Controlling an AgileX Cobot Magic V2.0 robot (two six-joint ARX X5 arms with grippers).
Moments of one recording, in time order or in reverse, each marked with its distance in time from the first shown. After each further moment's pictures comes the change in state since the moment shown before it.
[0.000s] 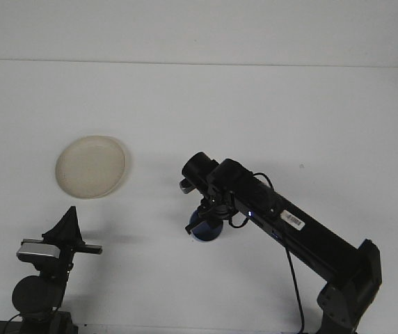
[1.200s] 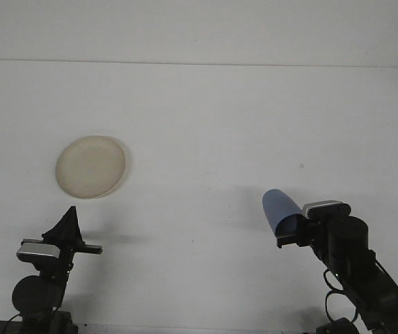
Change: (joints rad) left arm 0.000 0.000 0.000 0.000 0.000 0.000; right arm -0.440 -1.133 -0.937 0.647 0.030 0.000
